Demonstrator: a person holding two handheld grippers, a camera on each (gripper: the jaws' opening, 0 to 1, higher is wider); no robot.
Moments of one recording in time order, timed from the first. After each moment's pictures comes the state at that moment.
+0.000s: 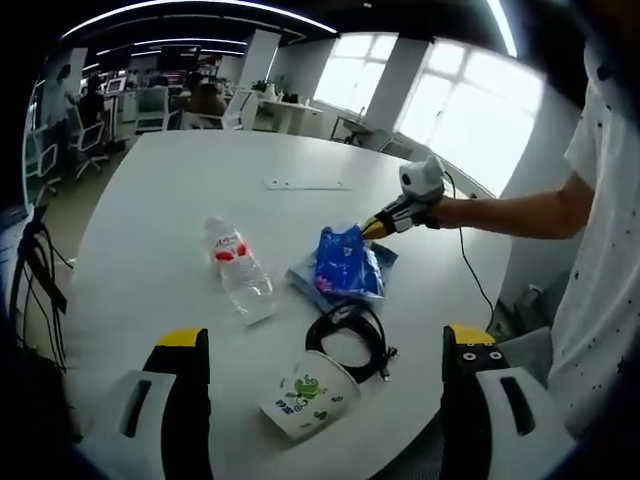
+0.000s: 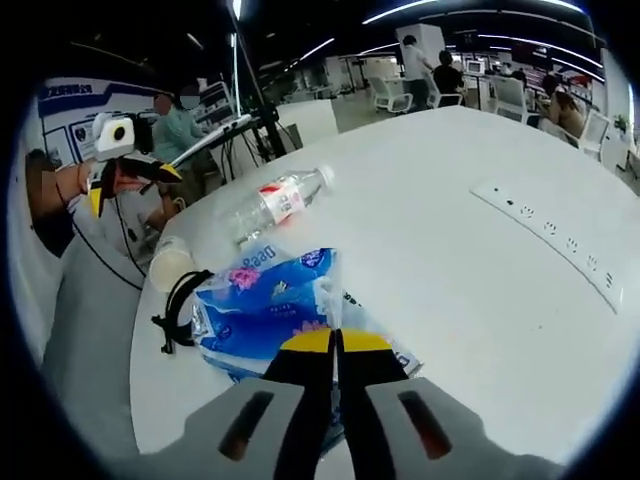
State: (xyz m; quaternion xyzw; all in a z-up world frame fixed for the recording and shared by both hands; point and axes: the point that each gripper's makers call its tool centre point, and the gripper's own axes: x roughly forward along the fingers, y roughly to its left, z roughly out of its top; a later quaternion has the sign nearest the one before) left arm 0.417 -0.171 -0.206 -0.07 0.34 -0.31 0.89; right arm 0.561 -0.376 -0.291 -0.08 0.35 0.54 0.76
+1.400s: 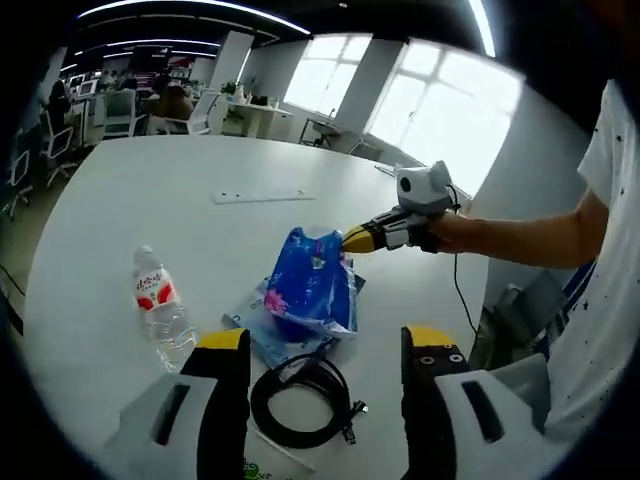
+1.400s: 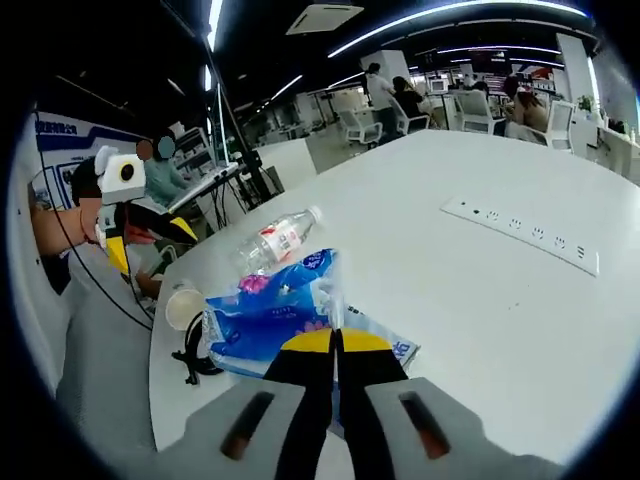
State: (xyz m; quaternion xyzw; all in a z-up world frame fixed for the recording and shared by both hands) left arm 0.455 -0.262 -0.210 -0.08 0.33 -0.37 0.86; right arm 0.550 -0.394 -0.254 0.00 0.31 0.49 0.81
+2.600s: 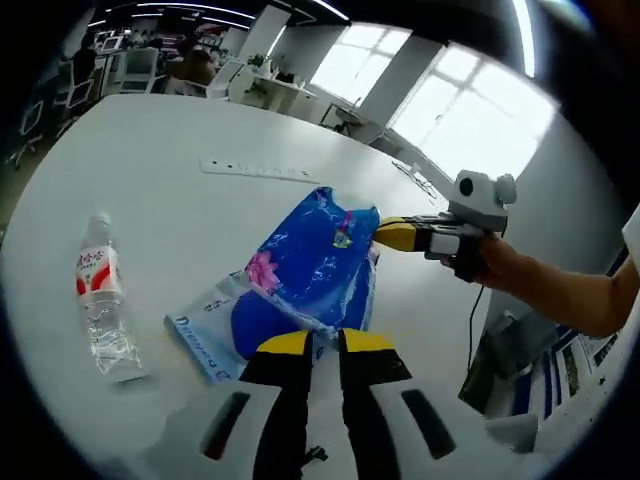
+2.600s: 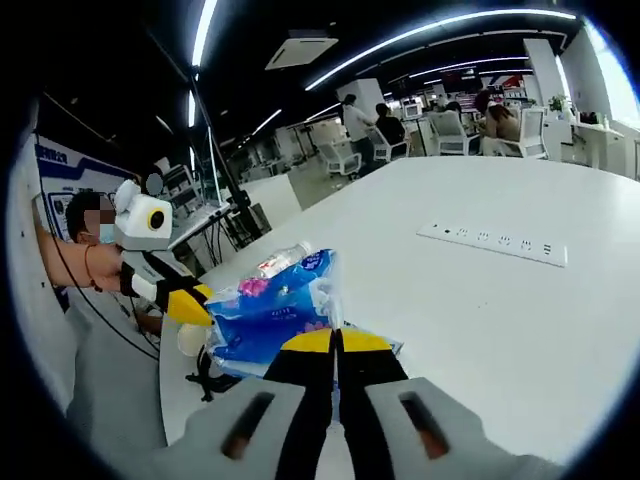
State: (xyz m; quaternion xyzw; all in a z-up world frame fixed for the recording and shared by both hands) left arm 0.481 -0.328 -0.233 -0.14 0.39 -0.33 0.85; right arm 0.543 -0.429 -0.219 0.05 0.27 0.45 0.85
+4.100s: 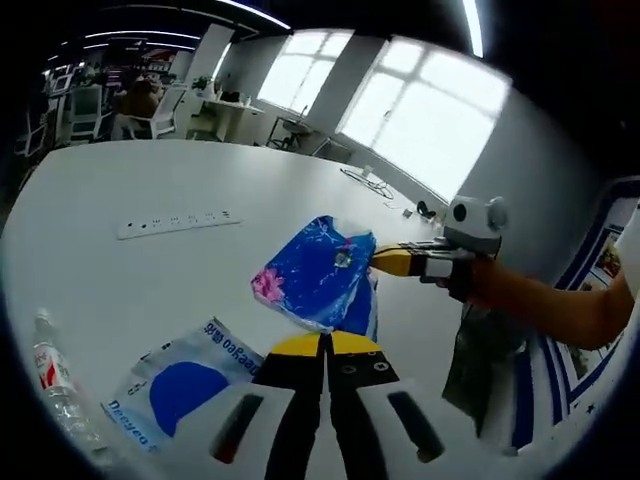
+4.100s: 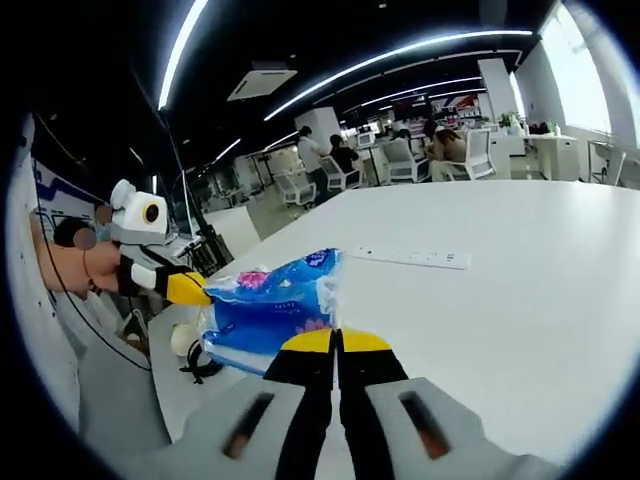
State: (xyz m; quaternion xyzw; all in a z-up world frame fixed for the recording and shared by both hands) left arm 0.491 -0.447 -0.163 -0.09 0.33 -0.43 0.84; right arm 0.522 -0.563 -0.170 0.07 0.23 0.35 0.90
